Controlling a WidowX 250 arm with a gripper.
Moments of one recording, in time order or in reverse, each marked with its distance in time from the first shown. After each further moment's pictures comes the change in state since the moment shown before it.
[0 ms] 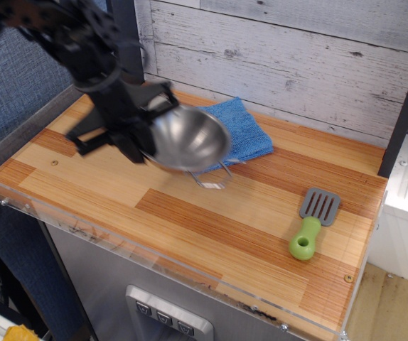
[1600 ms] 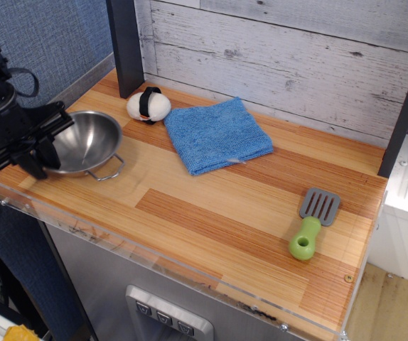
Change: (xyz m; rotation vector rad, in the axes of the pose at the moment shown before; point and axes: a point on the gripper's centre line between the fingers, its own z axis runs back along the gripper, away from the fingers) arm 0.058 0.109 -0.031 0.167 -0.010 0.219
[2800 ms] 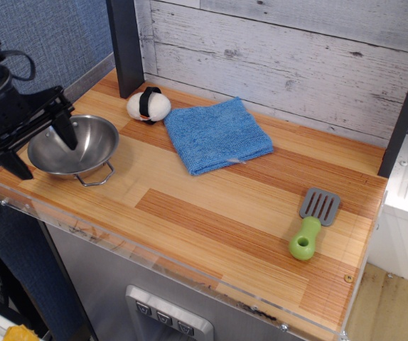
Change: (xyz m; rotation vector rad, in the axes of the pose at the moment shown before) arm -0.007 -0.018 0.023 -0.065 0.030 -0.002
